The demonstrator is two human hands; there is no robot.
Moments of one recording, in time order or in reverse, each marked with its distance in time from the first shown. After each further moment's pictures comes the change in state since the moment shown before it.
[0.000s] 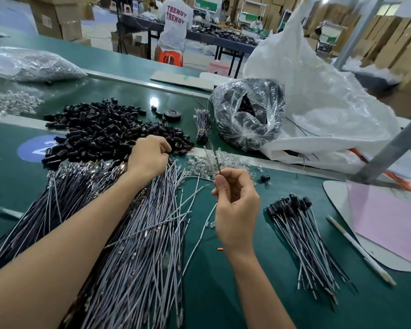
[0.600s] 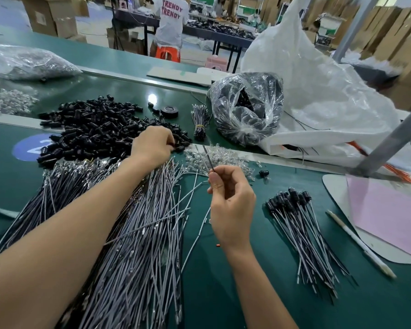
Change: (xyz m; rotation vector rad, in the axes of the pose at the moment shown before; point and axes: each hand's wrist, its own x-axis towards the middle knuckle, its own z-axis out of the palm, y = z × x) left_hand 0.020 0.013 0.007 0.228 -0.055 0.147; right_hand -0.001 0.003 0.001 -0.084 -0.013 -0.021
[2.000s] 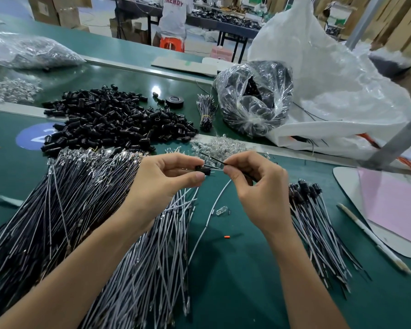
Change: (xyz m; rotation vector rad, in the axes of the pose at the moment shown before) left_hand -0.127 0.028 -0.021 -1.232 -0.143 -0.126; right_hand 0.023 -0.006 -0.035 -0.176 -0.229 -0.156
